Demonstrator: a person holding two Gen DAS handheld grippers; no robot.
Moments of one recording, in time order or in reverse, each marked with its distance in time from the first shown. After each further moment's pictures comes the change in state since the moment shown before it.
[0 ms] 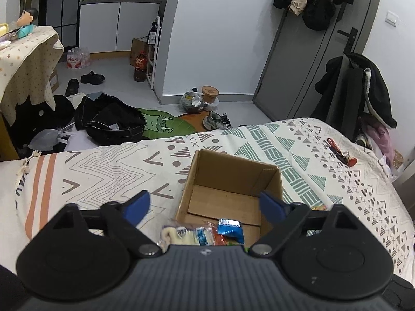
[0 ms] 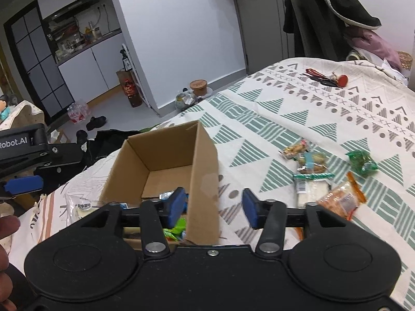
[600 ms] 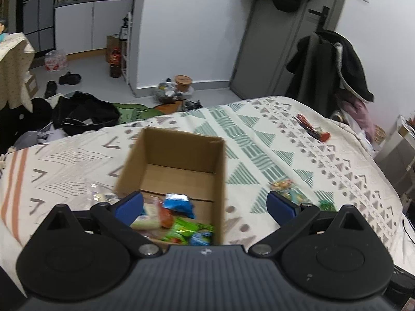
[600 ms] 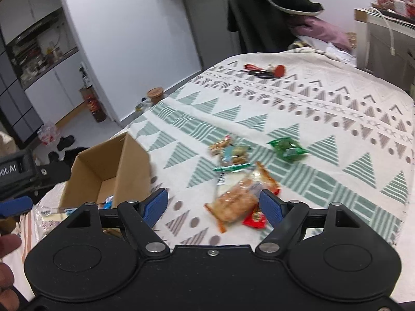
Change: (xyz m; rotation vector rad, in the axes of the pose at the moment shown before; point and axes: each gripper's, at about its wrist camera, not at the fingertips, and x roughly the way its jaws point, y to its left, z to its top) left arm -0.008 -0.075 -0.035 0.084 0.040 -0.071; right arm -0.041 -0.087 -0.008 0.140 -0.018 -0.126
